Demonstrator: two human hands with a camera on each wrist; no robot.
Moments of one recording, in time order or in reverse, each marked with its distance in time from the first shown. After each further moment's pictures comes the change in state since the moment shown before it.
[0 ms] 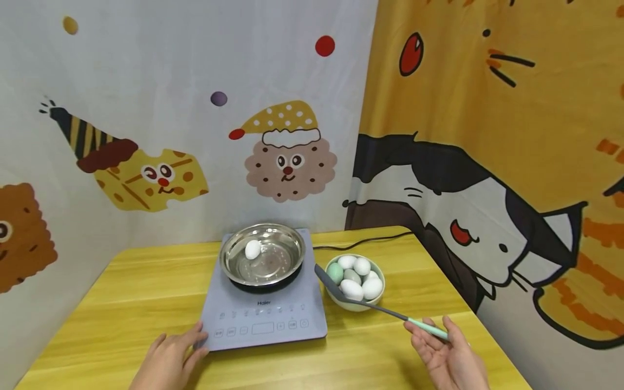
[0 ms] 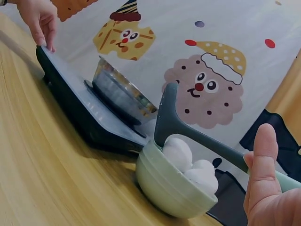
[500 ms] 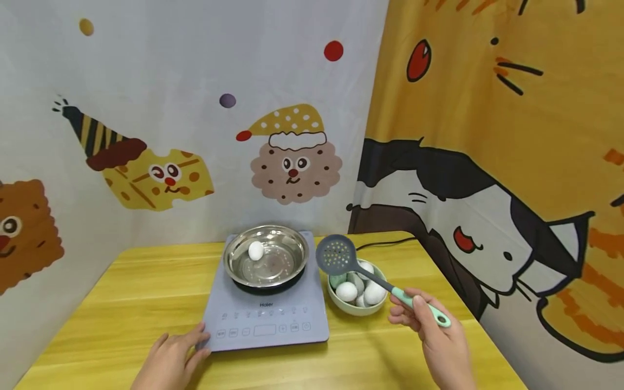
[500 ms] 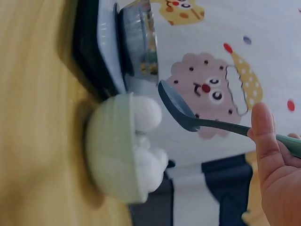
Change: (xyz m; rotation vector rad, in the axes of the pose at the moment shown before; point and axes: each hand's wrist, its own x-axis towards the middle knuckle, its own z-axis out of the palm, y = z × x) left_hand -0.003 0.000 0.000 -0.011 0.020 -0.006; right_hand -0.013 0.009 0.071 -0.606 -0.260 -0.765
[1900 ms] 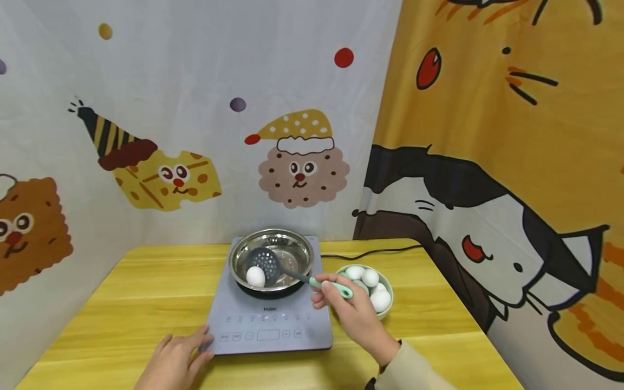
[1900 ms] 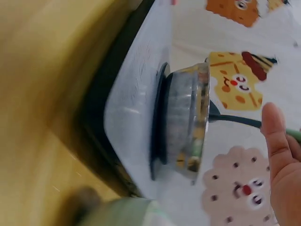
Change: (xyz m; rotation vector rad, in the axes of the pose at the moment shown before) left_hand 0.001 -0.002 0.004 -0.017 0.019 -0.004; right_hand 0.064 0.031 0.114 -0.143 -0.444 -0.162
